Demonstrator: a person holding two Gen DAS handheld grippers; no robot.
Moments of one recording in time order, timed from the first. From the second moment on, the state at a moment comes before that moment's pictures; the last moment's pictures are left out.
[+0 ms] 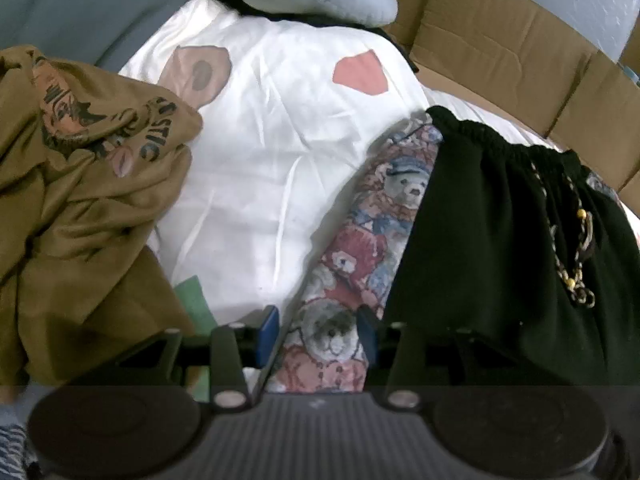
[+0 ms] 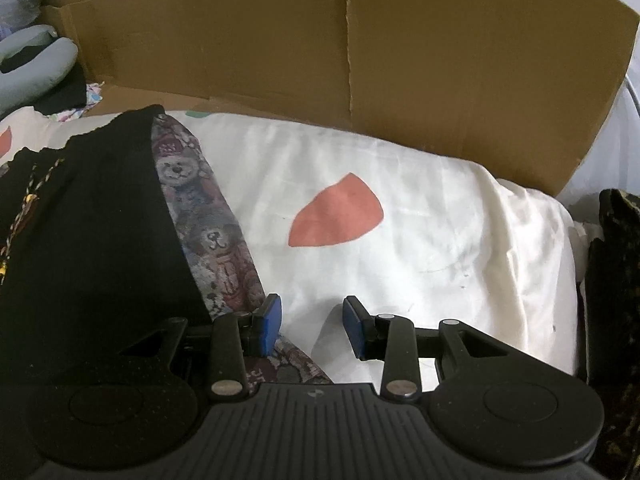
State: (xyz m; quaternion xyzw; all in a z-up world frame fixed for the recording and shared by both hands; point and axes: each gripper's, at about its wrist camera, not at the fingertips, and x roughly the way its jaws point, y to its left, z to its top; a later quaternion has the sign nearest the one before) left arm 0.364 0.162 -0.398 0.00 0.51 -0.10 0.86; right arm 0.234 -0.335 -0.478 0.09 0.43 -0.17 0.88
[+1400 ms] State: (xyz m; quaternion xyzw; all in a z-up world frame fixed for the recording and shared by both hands) left arm 0.355 0.170 -0.401 0.01 0.51 -0.10 0.86; right arm 0.221 -0.304 -0.476 0.06 0.42 -0.11 0.90
